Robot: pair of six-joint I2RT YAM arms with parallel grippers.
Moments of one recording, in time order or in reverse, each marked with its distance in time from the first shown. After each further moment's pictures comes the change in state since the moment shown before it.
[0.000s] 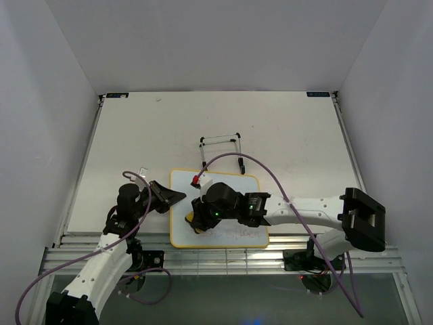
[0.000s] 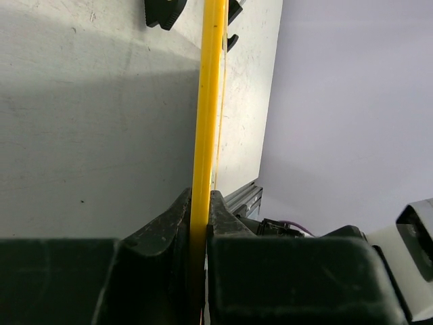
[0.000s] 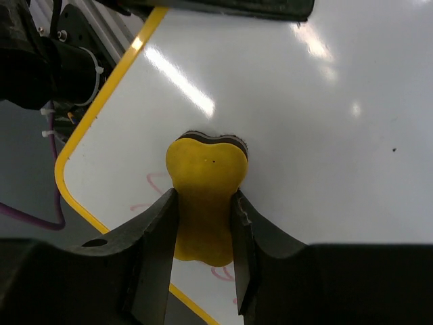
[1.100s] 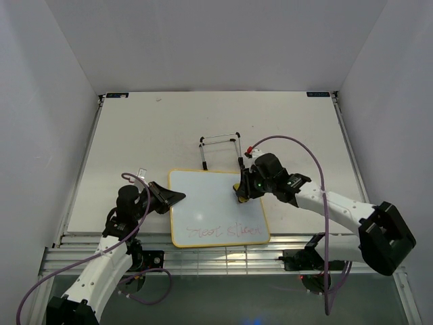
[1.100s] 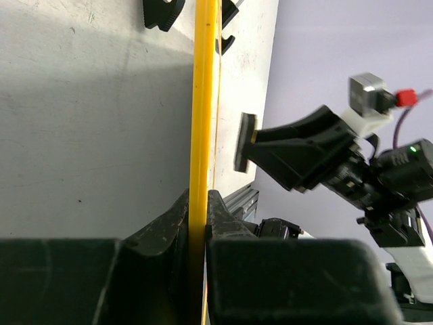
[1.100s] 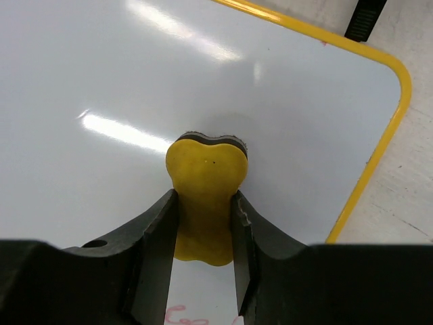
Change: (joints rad) left arm 0.000 -0.047 -0.015 -0.014 -0.005 -0.019; right arm -0.558 -0.153 -0.183 -0.132 -0.111 -0.149
